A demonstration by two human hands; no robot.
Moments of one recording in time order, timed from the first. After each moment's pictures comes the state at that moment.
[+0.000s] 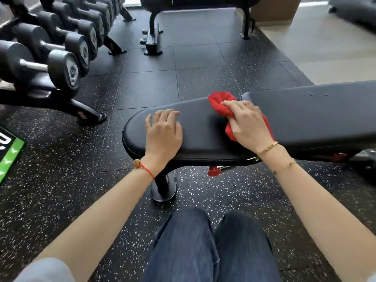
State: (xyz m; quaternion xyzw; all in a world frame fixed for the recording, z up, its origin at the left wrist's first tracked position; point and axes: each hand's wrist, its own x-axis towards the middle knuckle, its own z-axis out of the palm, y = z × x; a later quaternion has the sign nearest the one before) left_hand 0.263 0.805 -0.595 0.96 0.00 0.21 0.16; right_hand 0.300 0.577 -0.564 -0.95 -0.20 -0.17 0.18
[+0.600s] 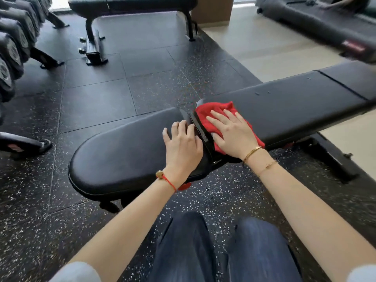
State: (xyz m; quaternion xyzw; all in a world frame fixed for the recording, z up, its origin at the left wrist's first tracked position) left_hand 0.302 0.674 -0.610 0.97 -0.10 0.13 0.15; right_hand 0.311 0.504 -0.582 -0.99 -0.10 -0.06 -0.02
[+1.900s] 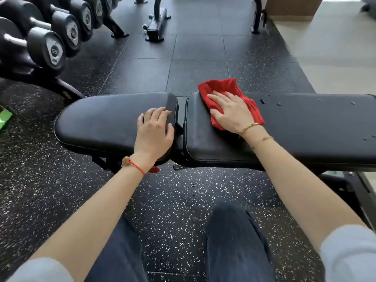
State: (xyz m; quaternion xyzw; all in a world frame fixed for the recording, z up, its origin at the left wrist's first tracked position) left_hand 0.291 0.621 -0.610 0.97 0.07 0.18 0.13; right_hand 0.412 0.408 -0.581 -0.96 -0.25 0.01 0.13
